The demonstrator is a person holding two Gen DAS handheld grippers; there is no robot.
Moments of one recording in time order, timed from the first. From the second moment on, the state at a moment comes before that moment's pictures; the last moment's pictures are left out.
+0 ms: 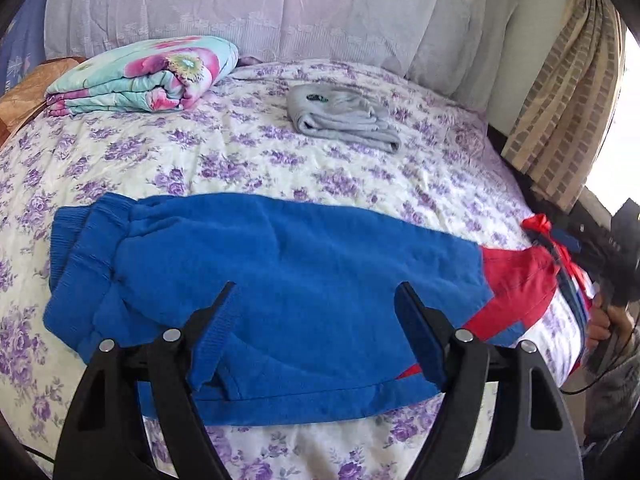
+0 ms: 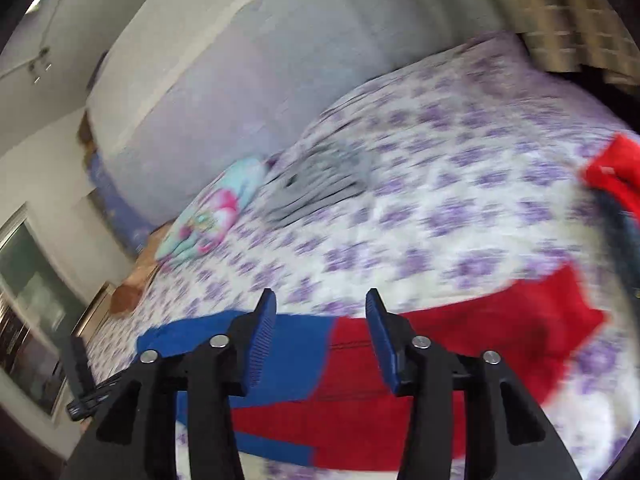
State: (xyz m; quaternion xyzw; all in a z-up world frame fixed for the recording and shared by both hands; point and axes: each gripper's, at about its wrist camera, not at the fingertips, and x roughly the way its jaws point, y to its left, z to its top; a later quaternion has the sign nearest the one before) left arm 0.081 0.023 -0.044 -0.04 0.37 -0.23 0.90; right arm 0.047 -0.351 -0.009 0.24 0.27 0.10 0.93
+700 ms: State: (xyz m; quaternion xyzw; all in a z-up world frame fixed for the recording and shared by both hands) left arm 0.072 0.033 -0.093 -0.01 0.40 -0.22 0.89; right arm 0.226 -0.178 -0.044 0.09 0.46 0.21 0.86
